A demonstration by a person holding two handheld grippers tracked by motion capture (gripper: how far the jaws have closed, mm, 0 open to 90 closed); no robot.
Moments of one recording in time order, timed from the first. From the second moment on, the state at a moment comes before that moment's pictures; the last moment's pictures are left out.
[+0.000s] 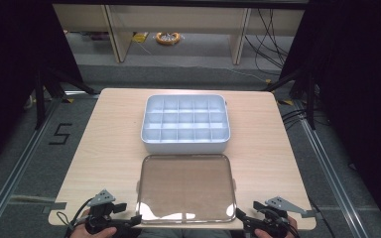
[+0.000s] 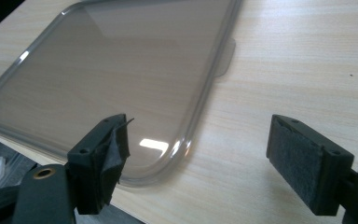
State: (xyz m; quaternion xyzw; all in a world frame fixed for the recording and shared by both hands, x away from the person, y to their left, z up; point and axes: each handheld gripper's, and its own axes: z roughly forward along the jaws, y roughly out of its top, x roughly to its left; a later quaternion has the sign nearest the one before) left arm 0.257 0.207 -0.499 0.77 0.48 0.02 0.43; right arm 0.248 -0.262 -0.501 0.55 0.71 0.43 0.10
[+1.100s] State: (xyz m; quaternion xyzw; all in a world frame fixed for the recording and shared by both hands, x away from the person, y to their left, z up) left arm 0.281 0.195 -0.500 0.76 0.49 0.03 0.43; right arm 0.275 -0.247 -0.503 0.55 0.70 0.45 0.09
